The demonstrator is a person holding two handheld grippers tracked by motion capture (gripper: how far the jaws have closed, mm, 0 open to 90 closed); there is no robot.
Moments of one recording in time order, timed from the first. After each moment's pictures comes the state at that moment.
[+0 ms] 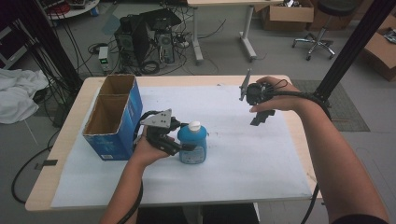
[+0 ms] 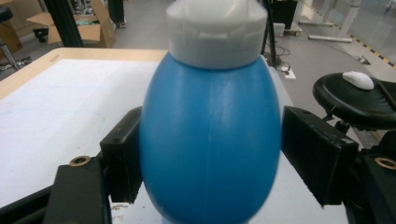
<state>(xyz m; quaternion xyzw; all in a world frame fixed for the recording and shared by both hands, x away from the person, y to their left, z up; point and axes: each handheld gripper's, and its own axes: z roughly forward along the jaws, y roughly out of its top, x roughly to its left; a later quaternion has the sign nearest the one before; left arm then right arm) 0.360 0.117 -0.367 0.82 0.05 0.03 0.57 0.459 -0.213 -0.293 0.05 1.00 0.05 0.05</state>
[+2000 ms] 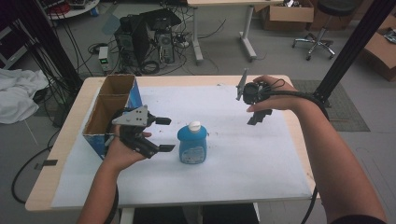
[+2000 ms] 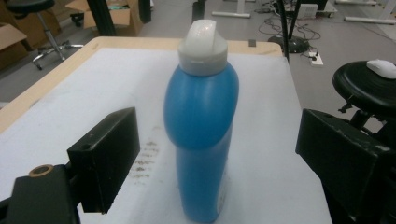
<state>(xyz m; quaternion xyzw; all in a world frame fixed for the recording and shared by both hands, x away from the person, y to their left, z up) 0.328 0.167 -0.319 0.84 0.09 0.08 0.53 0.456 -0.203 -0.289 0.05 1.00 0.06 0.06</state>
